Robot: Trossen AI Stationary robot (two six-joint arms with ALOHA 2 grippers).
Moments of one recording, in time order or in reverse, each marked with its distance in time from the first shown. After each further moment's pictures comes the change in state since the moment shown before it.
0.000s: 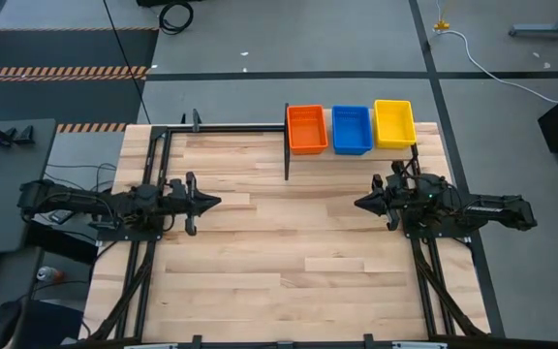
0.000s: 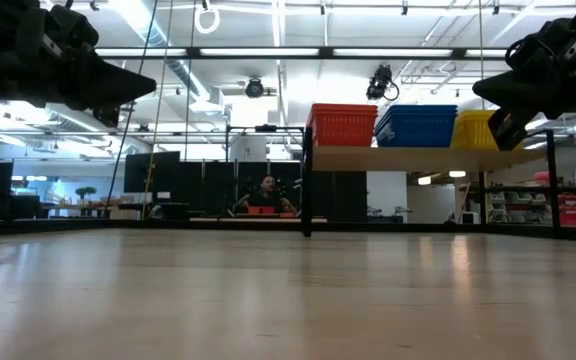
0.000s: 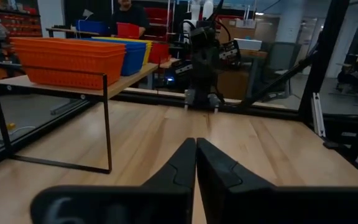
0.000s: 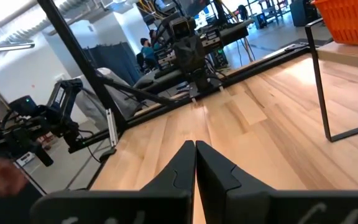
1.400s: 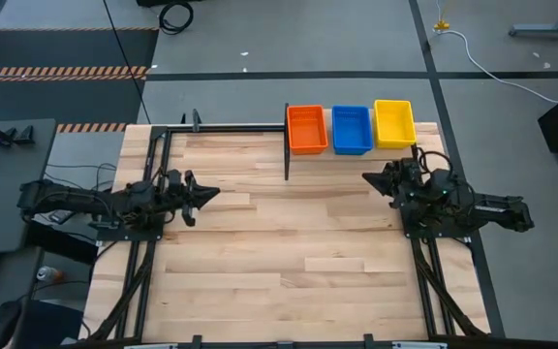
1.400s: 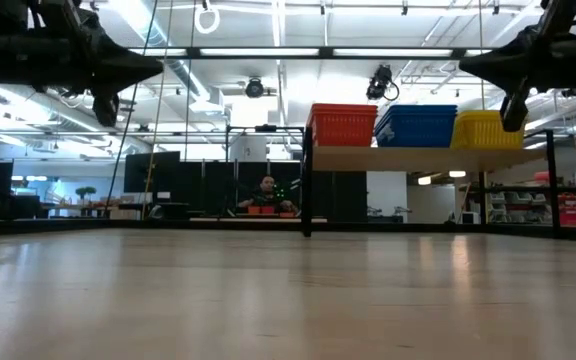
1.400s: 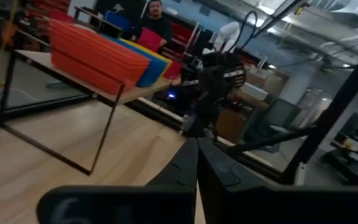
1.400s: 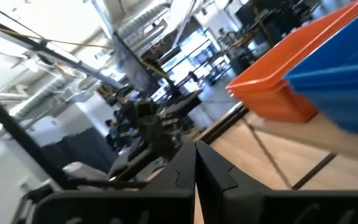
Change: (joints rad) left arm 0.001 0.000 0.063 0.004 -0.096 -0.325; right arm -0.001 -0.045 0.075 0.045 0.327 0.220
